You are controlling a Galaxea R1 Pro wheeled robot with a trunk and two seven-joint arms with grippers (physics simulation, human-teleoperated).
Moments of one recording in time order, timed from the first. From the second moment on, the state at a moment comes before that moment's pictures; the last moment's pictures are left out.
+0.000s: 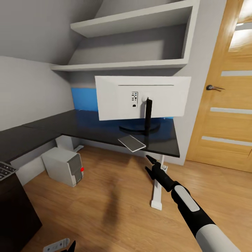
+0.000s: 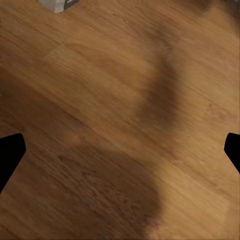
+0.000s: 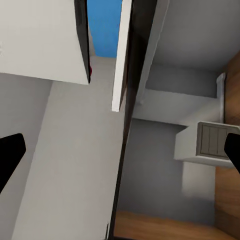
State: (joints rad) left arm 0.22 0.35 -0.39 -1.48 0.73 0.03 0.43; right arm -0.57 -0.07 0.21 -0.88 -1.54 0.39 0.34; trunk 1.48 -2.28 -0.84
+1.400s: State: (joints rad) left arm 0.22 0.35 -0.39 -1.47 0.73 0.03 0.43; right arm -0.57 -0.07 0.21 -0.85 -1.56 0.39 0.34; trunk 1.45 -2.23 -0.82
